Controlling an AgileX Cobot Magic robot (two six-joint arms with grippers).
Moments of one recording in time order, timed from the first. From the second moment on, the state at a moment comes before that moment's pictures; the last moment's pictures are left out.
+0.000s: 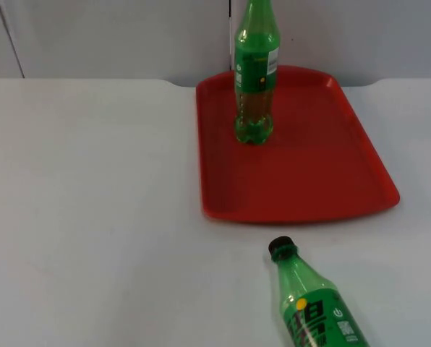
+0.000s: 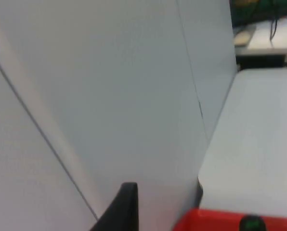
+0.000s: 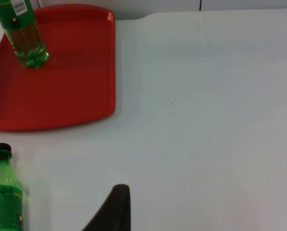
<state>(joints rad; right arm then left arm) 0.03 0.00 -0.52 0.01 1.08 0.01 0.02 2.15 -2.41 -1.19 1.22 1.38</state>
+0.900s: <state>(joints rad) 0.03 0.00 -0.52 0.01 1.08 0.01 0.04 2.02 -2.41 -0.14 0.77 0.06</state>
